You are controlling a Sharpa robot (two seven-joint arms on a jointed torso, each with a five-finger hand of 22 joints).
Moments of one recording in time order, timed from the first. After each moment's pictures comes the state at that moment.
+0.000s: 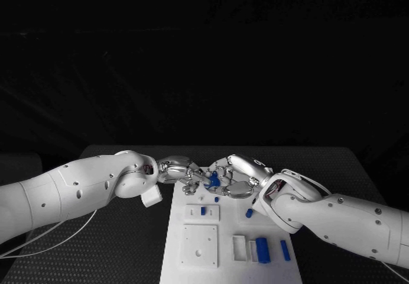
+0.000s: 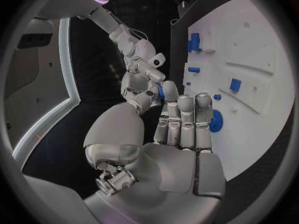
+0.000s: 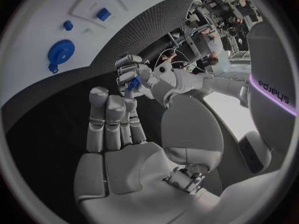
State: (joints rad) left arm 1.27 -0.73 -0.13 1.28 -0.48 0.35 0.09; left_hand 1.03 0.00 0.60 -0.17 0.05 1.03 0.08 0.13 1.11 1.18 -0.03 0.82 0.64 1.03 -0.11 1.37 0.65 0.05 0.81 -0.09 1.08 1.27; right arm 1.14 -0.67 -0.06 1.53 -1.30 -0.49 0.16; right_hand 1.07 -0.23 0.64 -0.25 0.11 0.96 0.11 0.31 0.49 1.04 0.01 1.17 1.01 1.27 -0.10 1.18 1.04 0.22 1.17 -0.02 0.89 1.31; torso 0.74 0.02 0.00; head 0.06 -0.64
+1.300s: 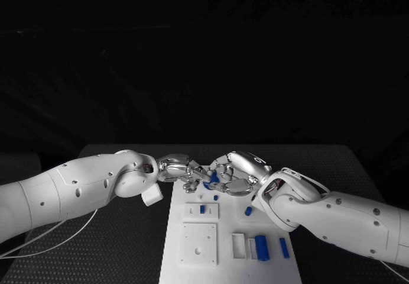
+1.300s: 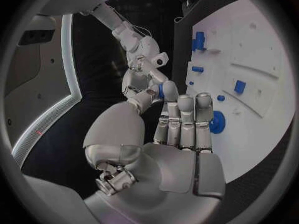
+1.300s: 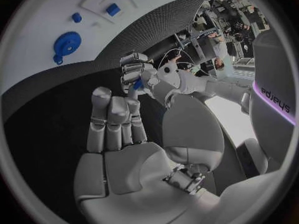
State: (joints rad) left arm 1.27 -0.73 -0.13 1.29 -0.44 0.34 0.10; left_hand 1.04 0.01 0.60 -0.18 0.04 1.03 0.07 0.13 1.10 1.18 -0.03 0.82 0.64 1.03 -0.11 1.37 0.65 0.04 0.81 -0.09 1.08 1.27; right arm 1.14 -0.67 -0.06 1.54 -1.37 -0.55 0.11; right_hand 1.08 -0.20 0.71 -0.23 0.06 1.06 0.04 0.36 0.53 1.10 -0.05 1.17 1.01 1.31 -0.14 1.19 1.05 0.25 1.20 -0.04 0.92 1.31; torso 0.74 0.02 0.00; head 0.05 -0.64
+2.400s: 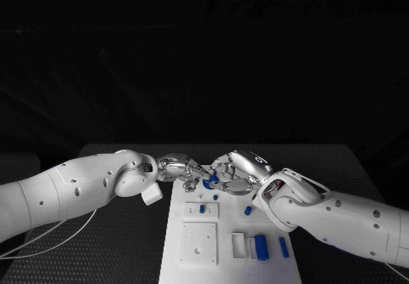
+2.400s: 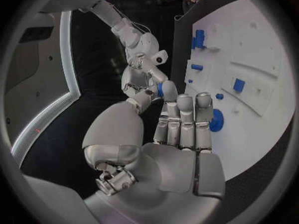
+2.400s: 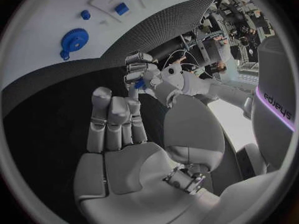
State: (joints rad) left arm 1.27 -0.73 -0.13 1.29 -0.41 0.33 0.07; left_hand 1.01 -0.03 0.57 -0.11 0.05 1.01 0.09 0.09 1.04 1.16 -0.02 0.82 0.62 1.01 -0.12 1.37 0.63 0.04 0.81 -0.09 1.07 1.27; right arm 1.13 -0.68 -0.06 1.55 -1.42 -0.58 0.05; right_hand 1.05 -0.21 0.70 -0.23 0.07 1.07 0.03 0.37 0.53 1.11 -0.06 1.17 1.02 1.32 -0.14 1.19 1.05 0.25 1.21 -0.04 0.93 1.31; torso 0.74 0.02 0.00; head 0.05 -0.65
